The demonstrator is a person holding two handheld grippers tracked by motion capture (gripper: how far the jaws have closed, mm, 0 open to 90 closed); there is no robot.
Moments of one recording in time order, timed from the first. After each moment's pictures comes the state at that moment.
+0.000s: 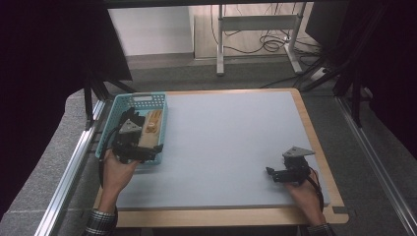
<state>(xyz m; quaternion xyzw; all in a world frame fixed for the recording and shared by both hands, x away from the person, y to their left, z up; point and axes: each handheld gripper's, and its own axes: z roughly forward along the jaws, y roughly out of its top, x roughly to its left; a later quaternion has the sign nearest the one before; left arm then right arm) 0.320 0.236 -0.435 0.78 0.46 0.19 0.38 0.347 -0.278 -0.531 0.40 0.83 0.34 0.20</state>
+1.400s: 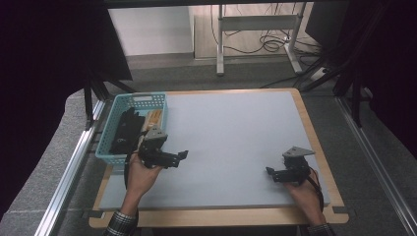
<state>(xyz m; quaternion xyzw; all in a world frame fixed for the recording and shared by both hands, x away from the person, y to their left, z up) 0.320 0.172 -0.447 0.79 0.40 0.16 0.43 0.348 -0.278 -0.530 0.40 0.83 0.34 0.20</state>
